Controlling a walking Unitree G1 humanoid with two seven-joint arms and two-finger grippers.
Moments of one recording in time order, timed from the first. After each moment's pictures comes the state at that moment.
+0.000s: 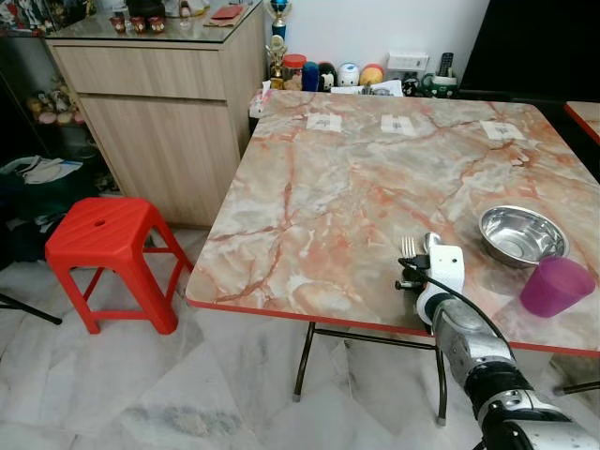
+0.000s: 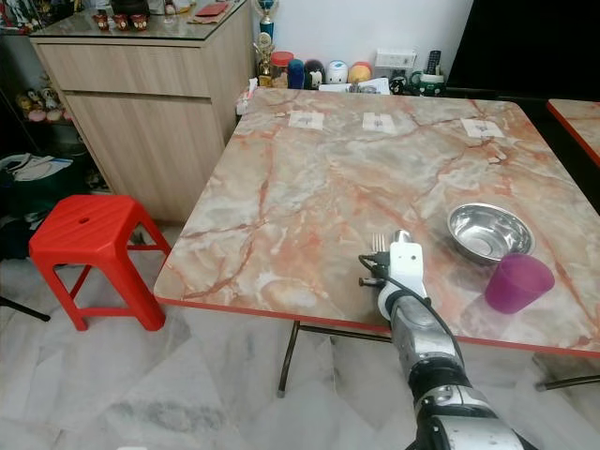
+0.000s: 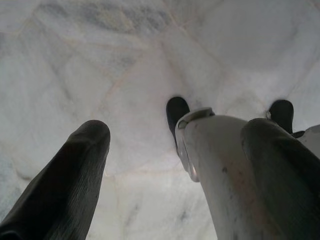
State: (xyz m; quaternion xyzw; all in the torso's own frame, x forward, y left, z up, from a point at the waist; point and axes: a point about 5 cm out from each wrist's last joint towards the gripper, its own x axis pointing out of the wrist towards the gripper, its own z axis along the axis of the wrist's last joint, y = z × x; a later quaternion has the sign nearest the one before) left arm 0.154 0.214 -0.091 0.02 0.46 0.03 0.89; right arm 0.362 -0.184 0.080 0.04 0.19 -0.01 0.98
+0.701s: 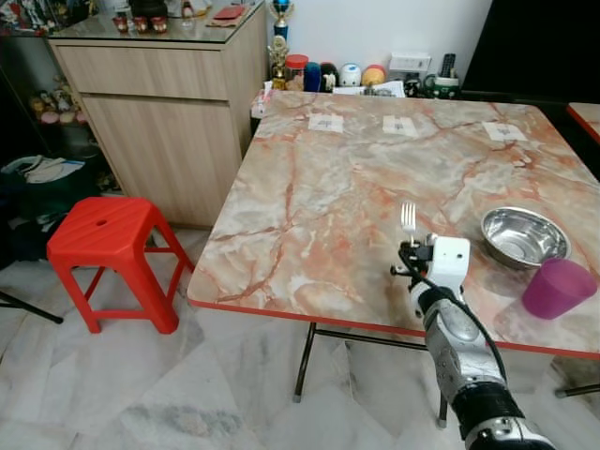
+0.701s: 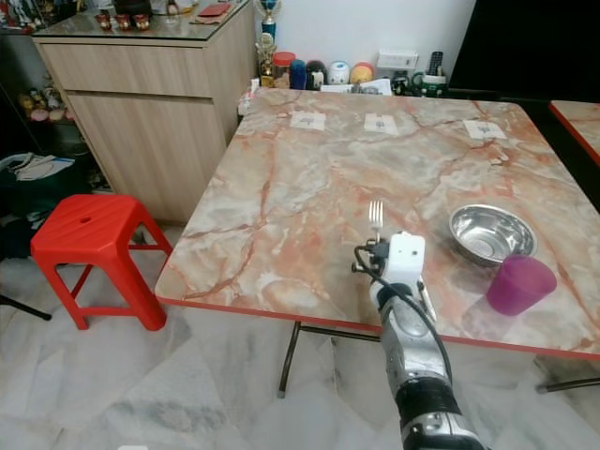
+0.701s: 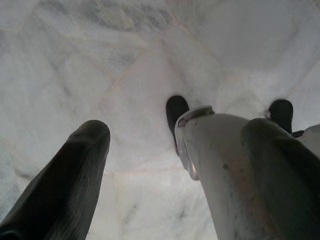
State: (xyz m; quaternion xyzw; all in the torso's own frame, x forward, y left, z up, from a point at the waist) left arm 0.155 0.213 -0.090 0.02 0.47 0.03 0.88; right arm 0.353 -0.169 0.117 0.04 -0.01 0.02 1.00
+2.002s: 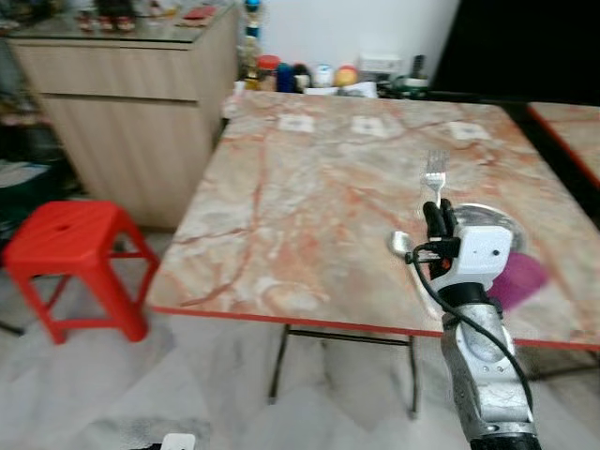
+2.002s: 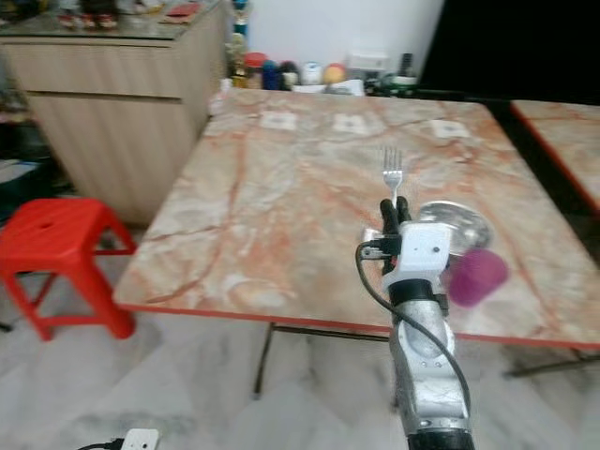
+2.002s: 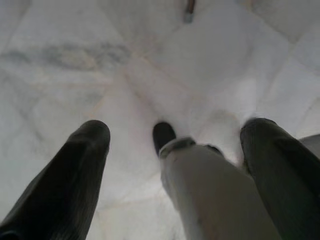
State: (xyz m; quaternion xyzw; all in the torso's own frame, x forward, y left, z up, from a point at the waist) left arm 0.179 0.210 -0.081 0.03 0.44 0.02 0.90; right arm 0.315 -0.159 0.168 -0.01 -0.16 0.01 0.99
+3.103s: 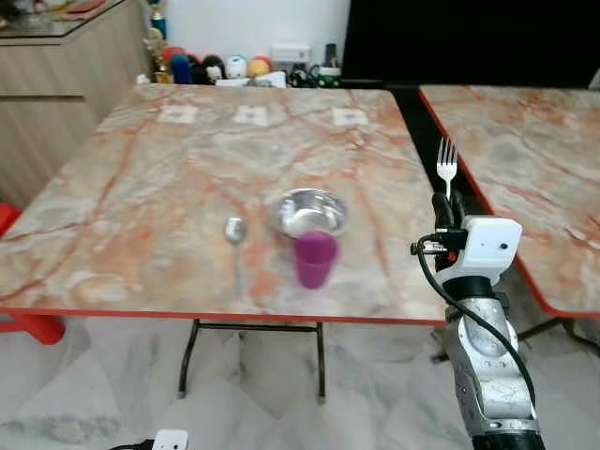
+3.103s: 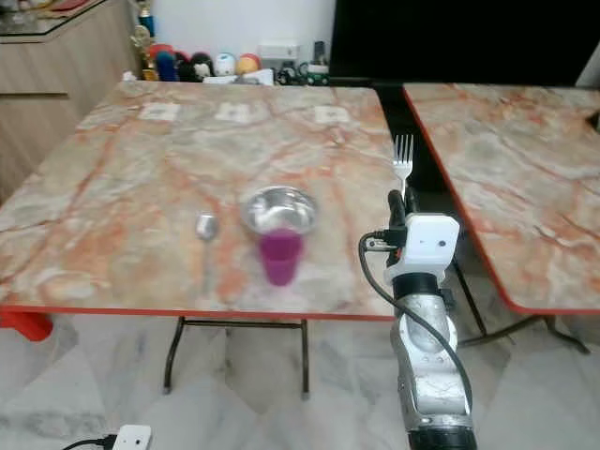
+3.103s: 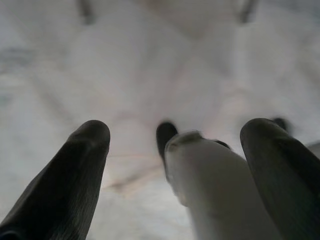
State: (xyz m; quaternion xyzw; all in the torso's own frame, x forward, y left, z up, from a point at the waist) left arm 0.183 0.198 -0.081 0.03 0.44 0.00 0.90; right arm 0.314 -0.177 0.175 -0.02 -0.16 -0.04 0.99
